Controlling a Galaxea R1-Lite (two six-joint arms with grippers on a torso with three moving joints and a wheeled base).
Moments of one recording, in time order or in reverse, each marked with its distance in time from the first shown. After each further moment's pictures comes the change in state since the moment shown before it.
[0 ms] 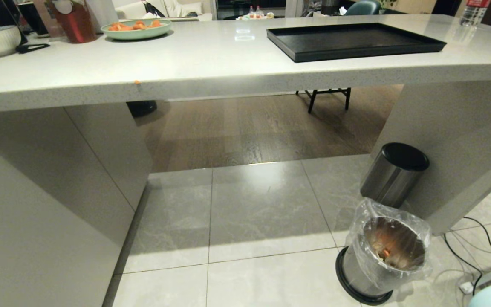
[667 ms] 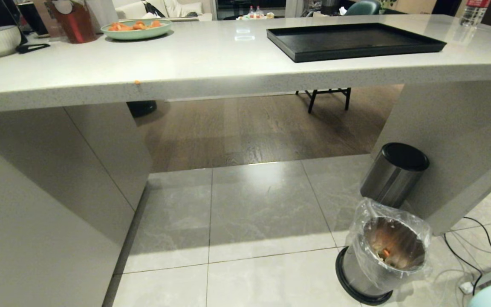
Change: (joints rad) left arm 0.000 0.000 0.000 0.000 0.000 -0.001; right arm 0.000 0.000 0.000 0.000 0.000 0.000
